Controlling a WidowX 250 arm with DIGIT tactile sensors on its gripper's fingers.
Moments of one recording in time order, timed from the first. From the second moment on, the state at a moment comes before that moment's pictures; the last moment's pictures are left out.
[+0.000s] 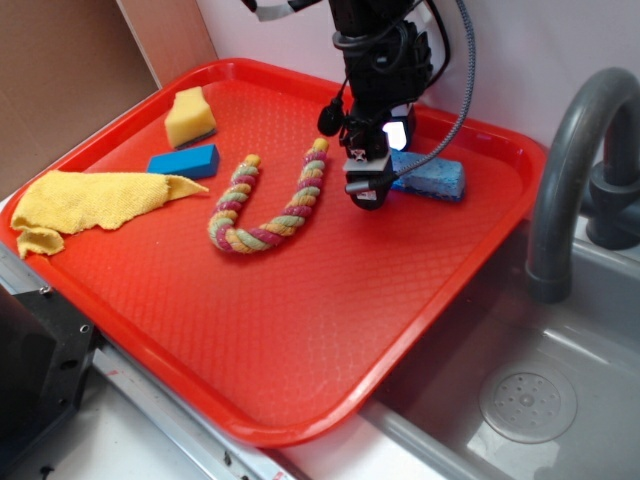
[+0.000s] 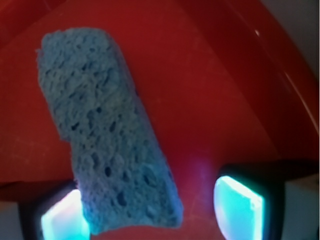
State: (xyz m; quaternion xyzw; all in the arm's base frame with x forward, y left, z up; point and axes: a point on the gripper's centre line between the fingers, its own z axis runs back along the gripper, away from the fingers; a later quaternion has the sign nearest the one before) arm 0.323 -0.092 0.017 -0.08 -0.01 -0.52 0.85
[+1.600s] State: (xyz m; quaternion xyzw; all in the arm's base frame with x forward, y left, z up) arm 0.250 0.018 0.189 -0.02 -0.02 -0.21 0.98
